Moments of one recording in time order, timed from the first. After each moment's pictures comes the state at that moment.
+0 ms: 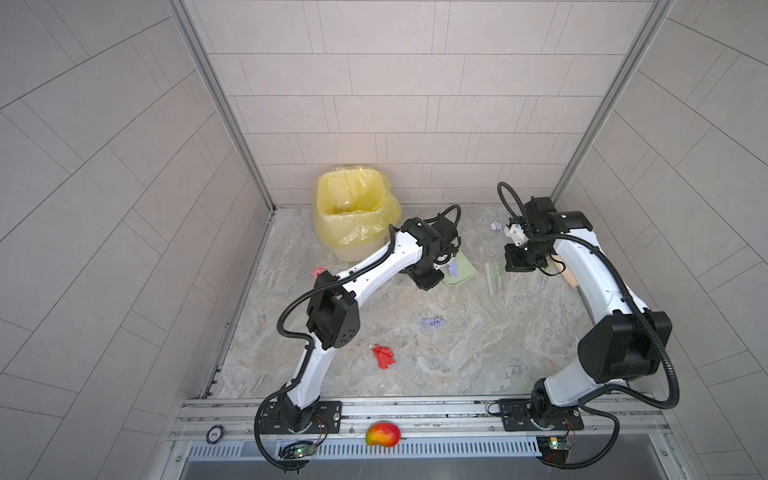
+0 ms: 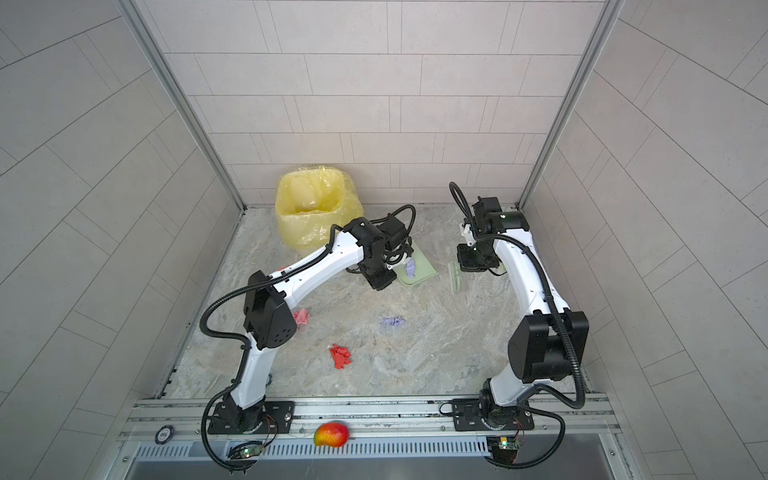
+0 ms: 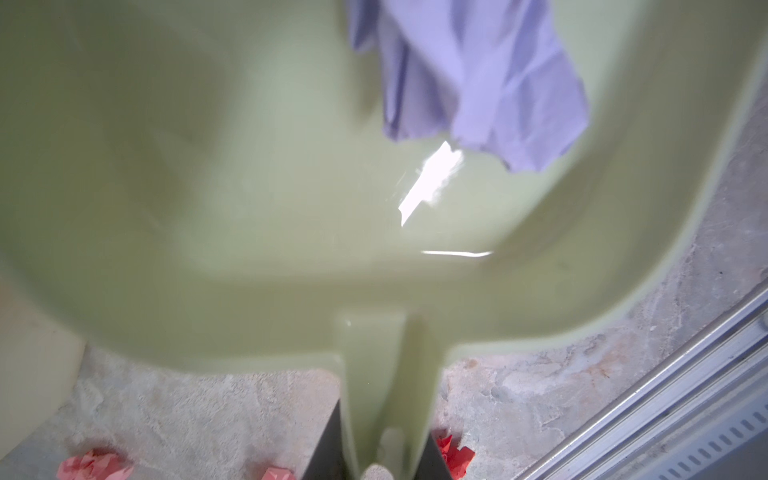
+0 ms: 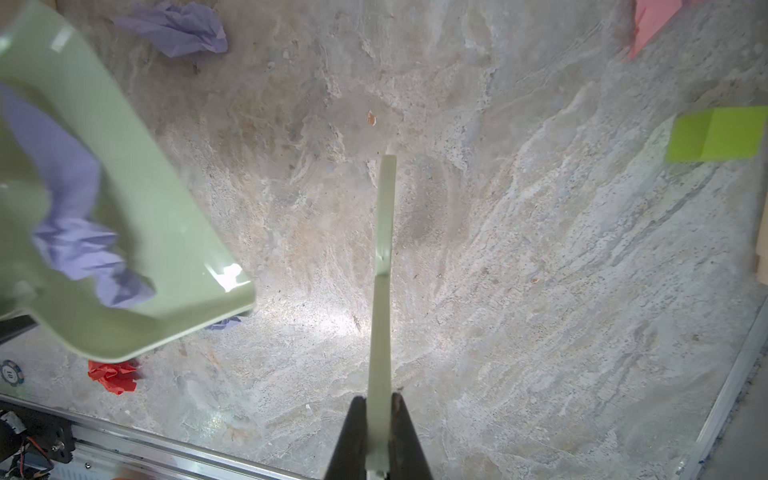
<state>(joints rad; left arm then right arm) -0.79 2.11 2.10 -1.39 0.01 0.13 0.01 1.56 1.53 -1.28 -0.18 0.00</state>
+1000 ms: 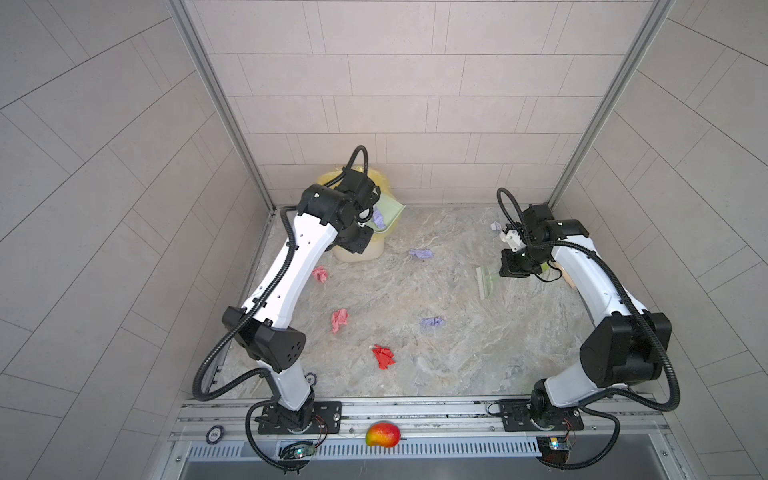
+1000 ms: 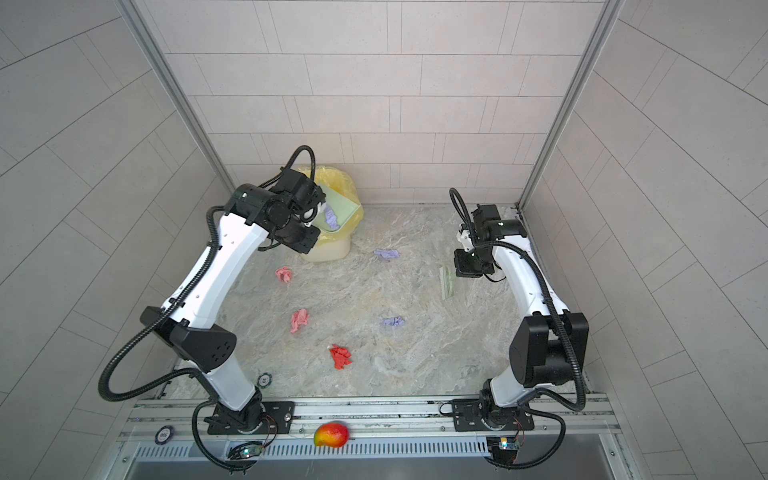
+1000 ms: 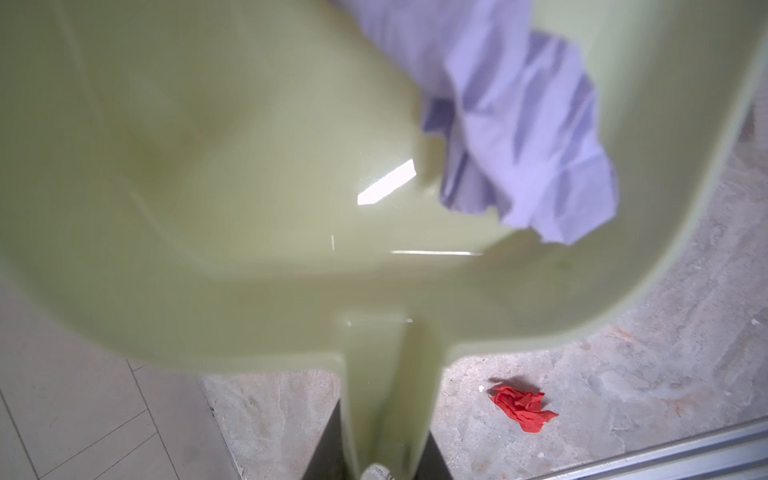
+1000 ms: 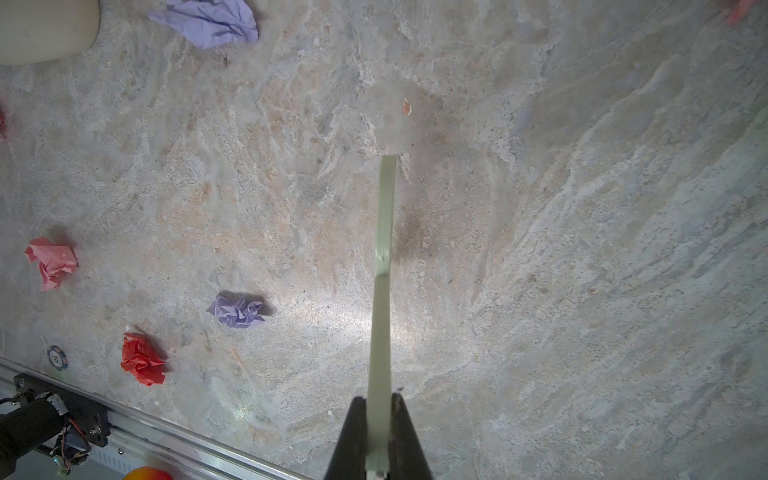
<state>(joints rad) -0.41 1.72 2.11 -1.55 -0.17 0.04 0.01 1.54 1.45 -1.21 -0.27 0.01</state>
